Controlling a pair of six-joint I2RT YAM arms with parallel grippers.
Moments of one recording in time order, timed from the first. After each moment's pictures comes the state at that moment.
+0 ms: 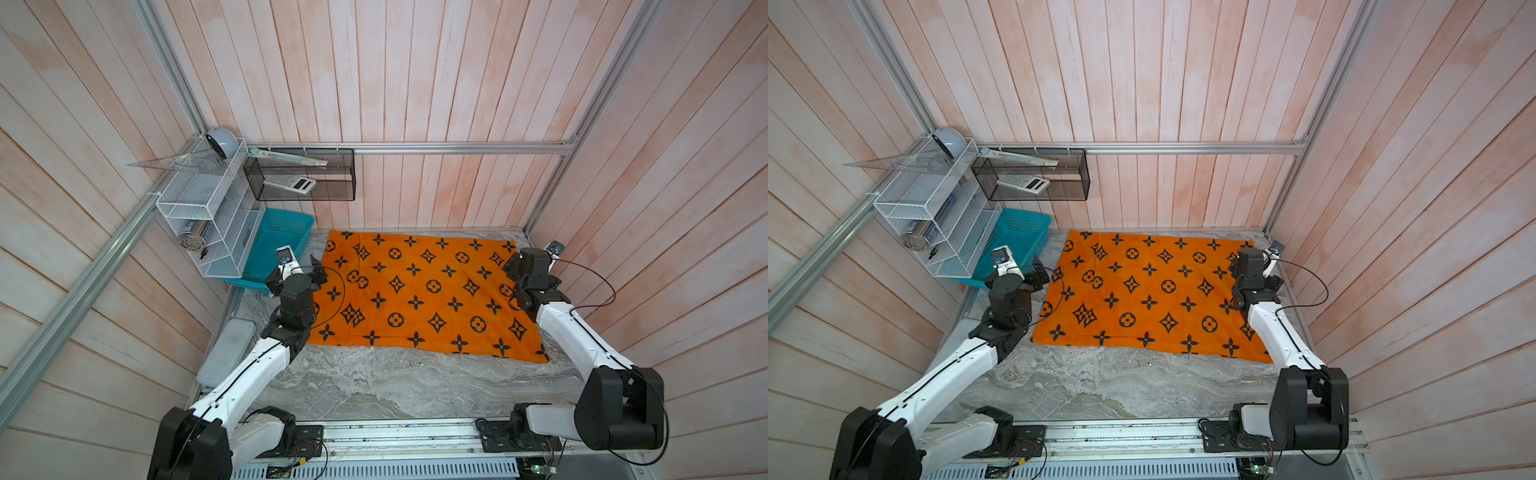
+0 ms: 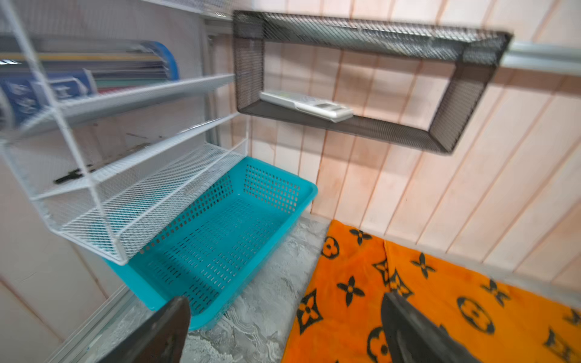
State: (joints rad) left arm -0.32 1.08 0.79 0.12 -0.65 -0.30; right arm 0.00 1.32 0.96 -0.25 0.52 0.56
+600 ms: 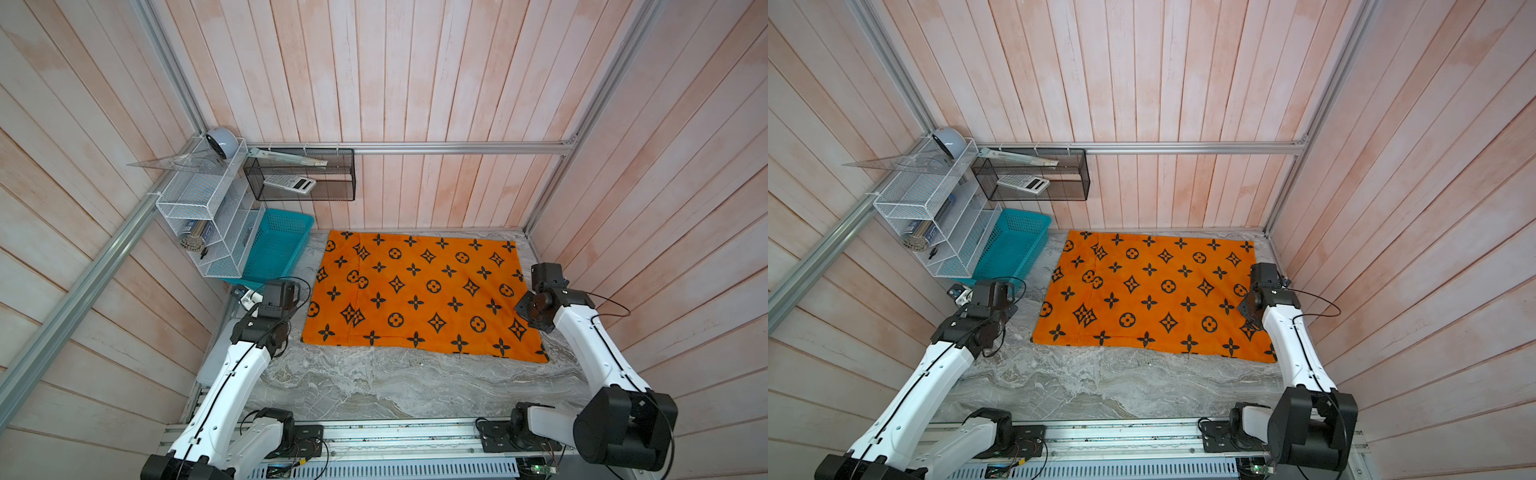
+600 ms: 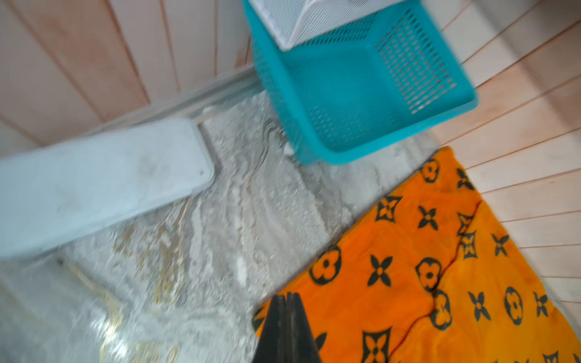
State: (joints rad) left arm -0.15 1.00 0.86 -0.83 -0.45 -1.05; right arm -0.11 1.25 0.98 -0.93 0.17 0.64
